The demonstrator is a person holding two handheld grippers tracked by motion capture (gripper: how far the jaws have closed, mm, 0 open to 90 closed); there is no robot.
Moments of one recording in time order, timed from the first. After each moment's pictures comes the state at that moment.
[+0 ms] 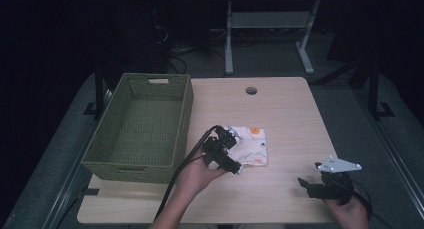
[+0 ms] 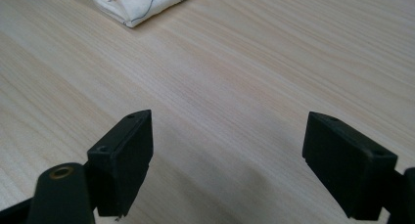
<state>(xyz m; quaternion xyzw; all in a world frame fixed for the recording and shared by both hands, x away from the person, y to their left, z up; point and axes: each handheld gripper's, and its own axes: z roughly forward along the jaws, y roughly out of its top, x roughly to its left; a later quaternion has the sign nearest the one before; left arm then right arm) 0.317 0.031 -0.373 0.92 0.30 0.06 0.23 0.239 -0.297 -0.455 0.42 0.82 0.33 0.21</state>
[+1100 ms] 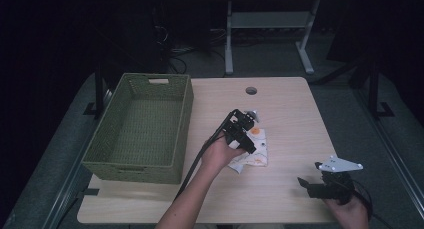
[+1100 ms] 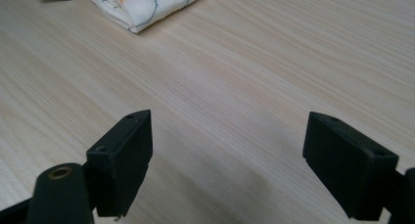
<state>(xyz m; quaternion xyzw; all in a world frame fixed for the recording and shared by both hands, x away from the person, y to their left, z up) 0.385 -0.026 -0.393 0.93 0.32 0.05 0.18 0.239 -0.298 -0.453 0.42 0.81 0.34 0.21</state>
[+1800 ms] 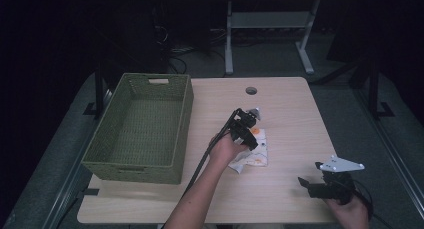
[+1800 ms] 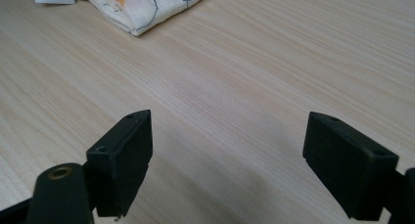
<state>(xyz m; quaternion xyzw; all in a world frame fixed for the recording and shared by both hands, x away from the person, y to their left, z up) 0.415 -0.041 -0.423 0.92 0.35 0.02 0.15 0.239 -0.300 -0.453 0.42 0.81 0.34 0.21</state>
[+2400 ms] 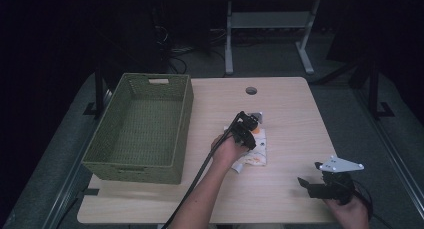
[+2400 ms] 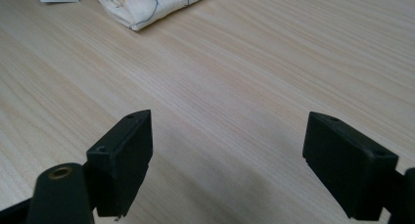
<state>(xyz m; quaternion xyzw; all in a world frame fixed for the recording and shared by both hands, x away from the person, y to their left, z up) 0.416 -0.048 -0.437 0.93 0.35 0.05 0.12 0.238 -0.299 -0.453 0.42 0.81 0.34 0.21</state>
